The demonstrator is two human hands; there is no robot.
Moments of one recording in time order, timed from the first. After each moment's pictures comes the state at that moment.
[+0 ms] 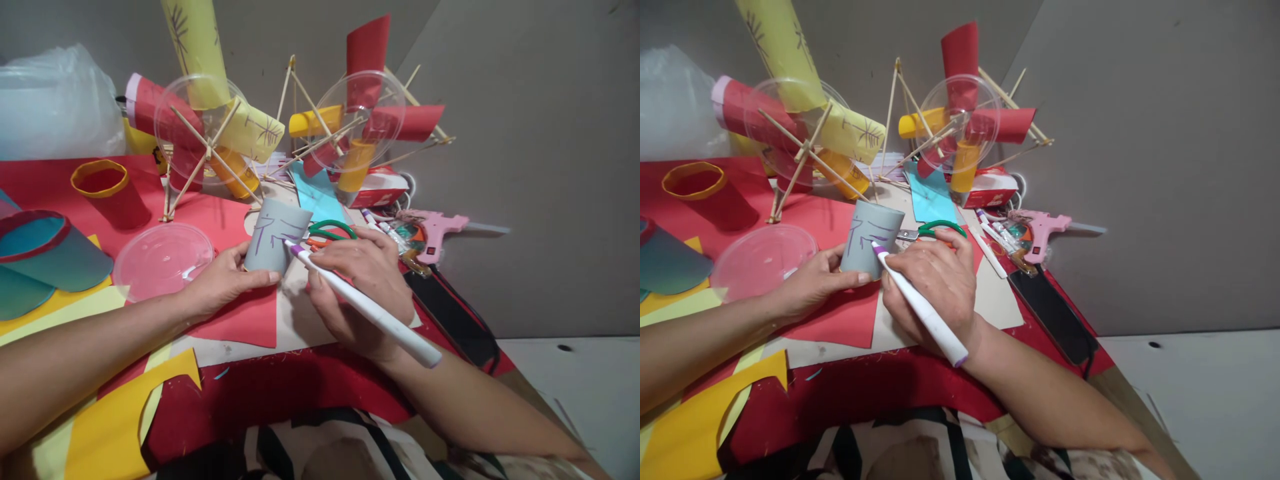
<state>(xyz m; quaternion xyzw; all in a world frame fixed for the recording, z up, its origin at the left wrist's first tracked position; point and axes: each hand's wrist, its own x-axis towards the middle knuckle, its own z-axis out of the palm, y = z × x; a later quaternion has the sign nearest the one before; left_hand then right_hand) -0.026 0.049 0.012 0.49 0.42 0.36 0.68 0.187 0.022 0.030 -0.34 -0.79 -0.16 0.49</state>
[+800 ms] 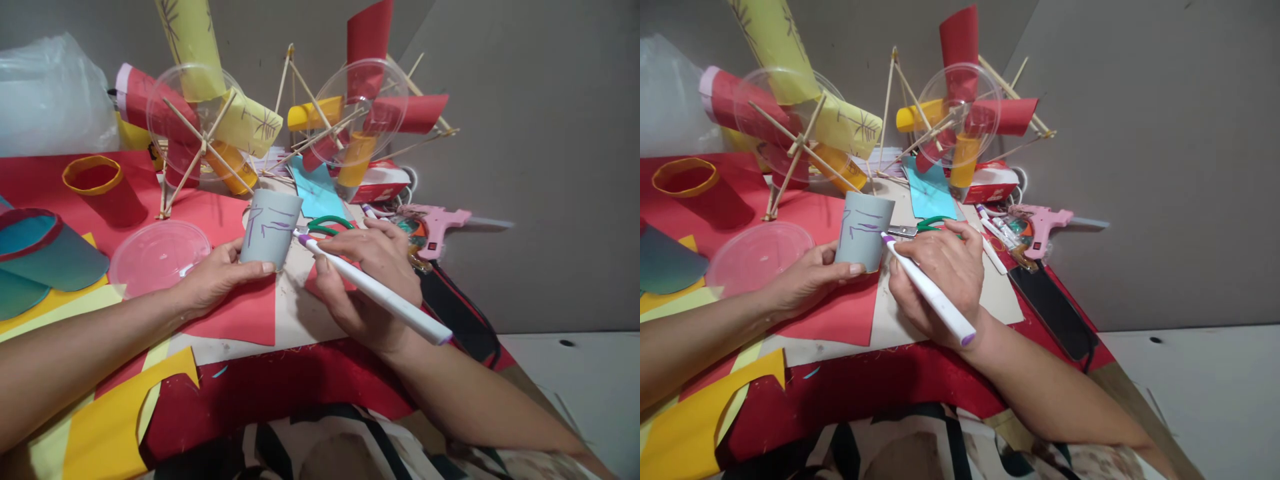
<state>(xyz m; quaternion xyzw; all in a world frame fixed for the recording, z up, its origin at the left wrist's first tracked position) -0.027 0.050 0.008 0.42 0.38 0.38 0.73 0.195 0.024 0.038 -0.36 -0.79 -0.19 0.46</state>
